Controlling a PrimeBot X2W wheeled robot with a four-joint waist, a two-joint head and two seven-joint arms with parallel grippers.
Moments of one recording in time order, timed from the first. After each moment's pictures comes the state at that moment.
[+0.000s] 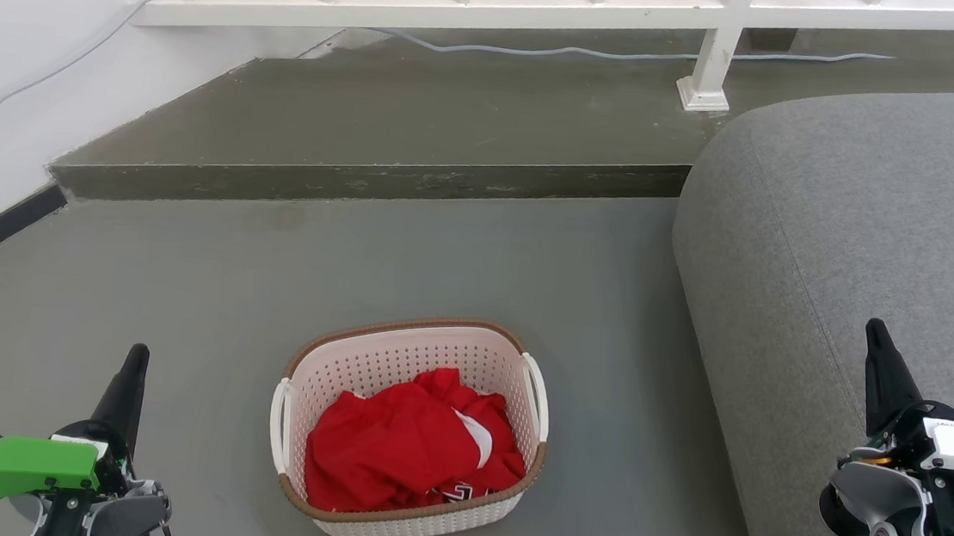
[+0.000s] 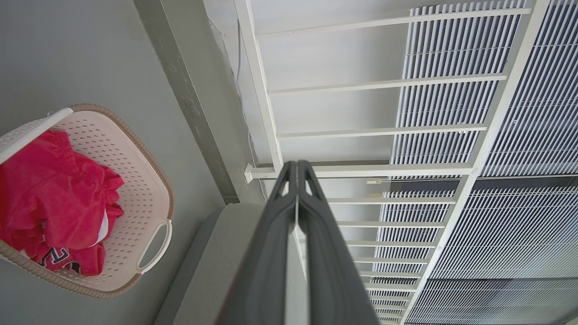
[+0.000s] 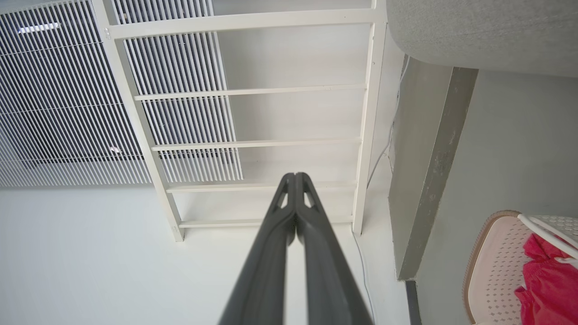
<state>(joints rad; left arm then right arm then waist) -0.06 0.04 0.09 0.28 -1.60 -0.12 0.12 -0.09 -0.06 -0.11 0.28 1.63 0.12 0.09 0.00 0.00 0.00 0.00</state>
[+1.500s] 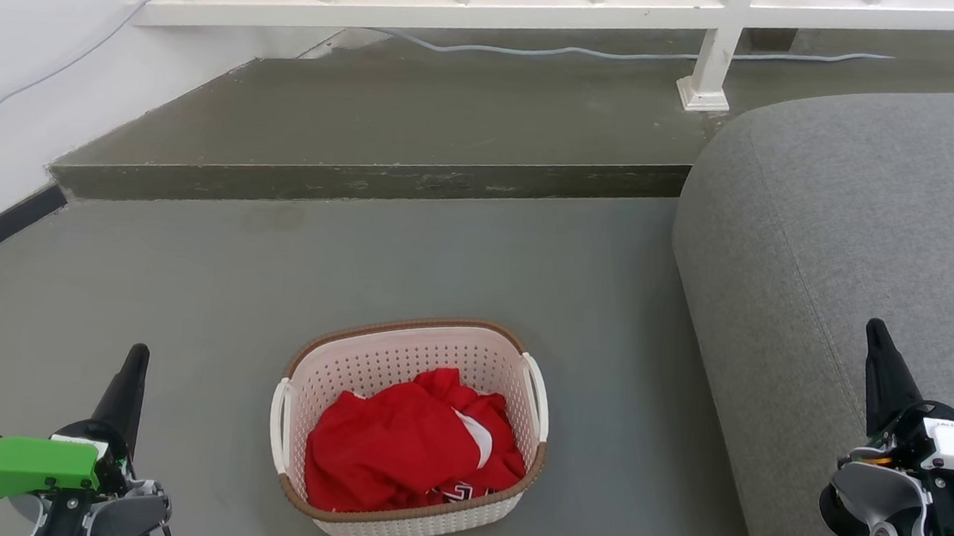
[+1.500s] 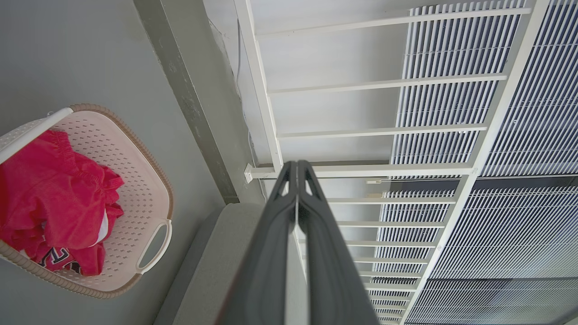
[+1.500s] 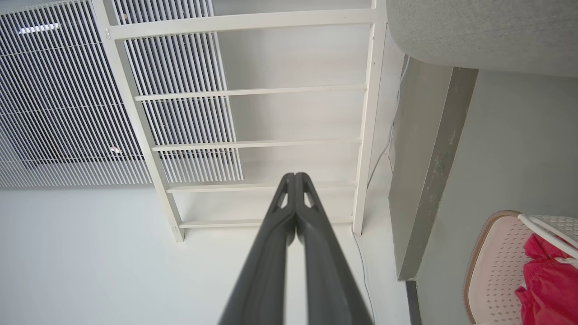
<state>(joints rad) -0.06 0.04 0.09 0.28 -1.60 -0.12 0.12 -0.09 -0.06 -0.11 0.28 1.63 0.12 0.09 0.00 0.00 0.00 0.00</state>
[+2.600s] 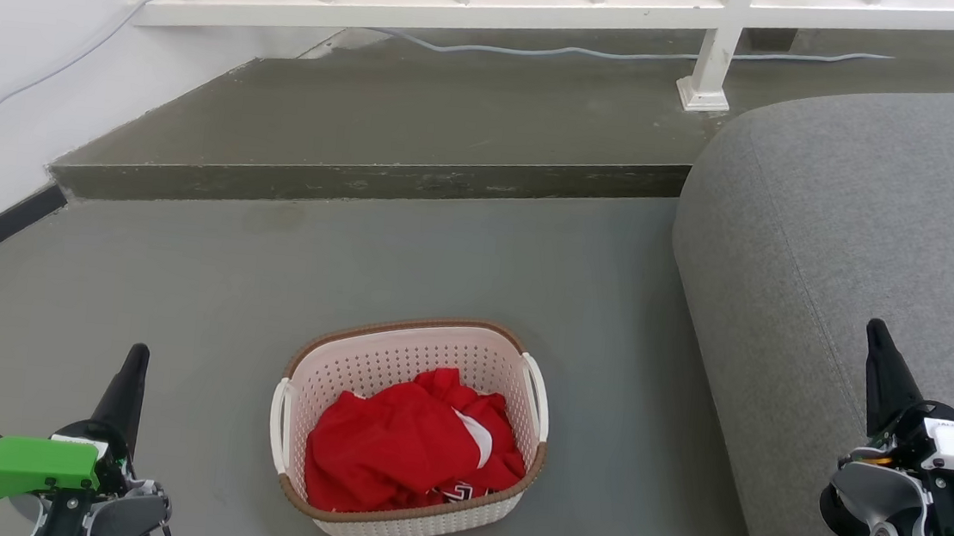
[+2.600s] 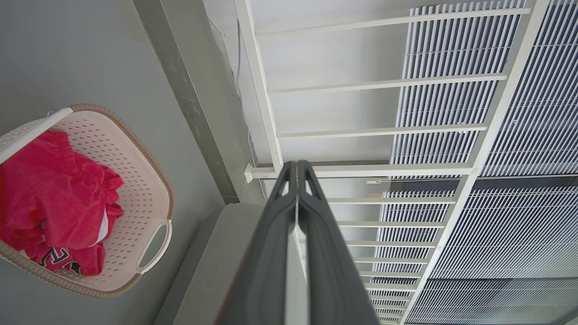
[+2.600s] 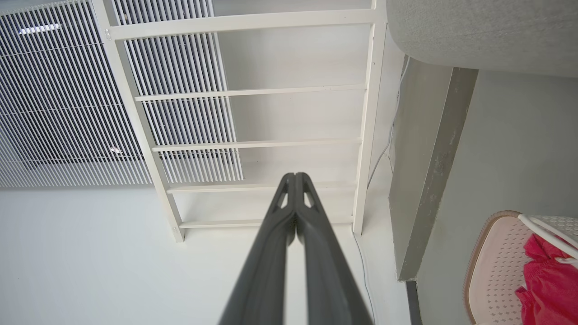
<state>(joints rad) -0.06 0.04 0.09 0.28 -1.60 -0.12 0.12 -0.09 -0.06 -0.11 0.28 1.63 0.12 0.09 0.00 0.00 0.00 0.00</state>
